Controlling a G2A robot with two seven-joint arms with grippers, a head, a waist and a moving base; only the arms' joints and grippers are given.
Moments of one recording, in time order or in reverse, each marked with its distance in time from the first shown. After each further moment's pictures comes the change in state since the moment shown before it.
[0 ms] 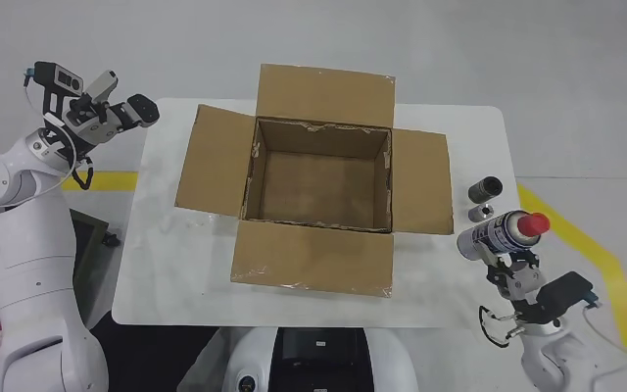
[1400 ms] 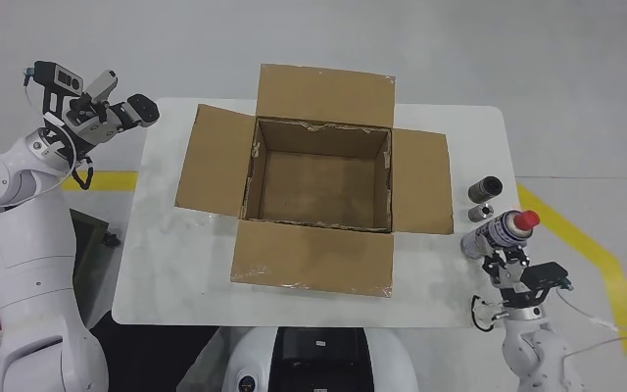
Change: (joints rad) left arm 0.000 0.000 0.000 0.000 0.000 0.000 0.000; right arm 0.150 0.006 -0.070 0.322 0.034 0.131 -0.033
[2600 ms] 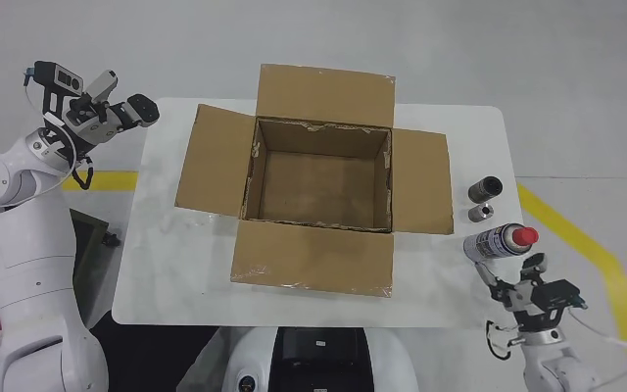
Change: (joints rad) left arm 0.000 0.000 0.000 0.000 0.000 0.000 0.000; right arm -0.177 0.017 0.074 -0.166 0.021 -0.023 0.126
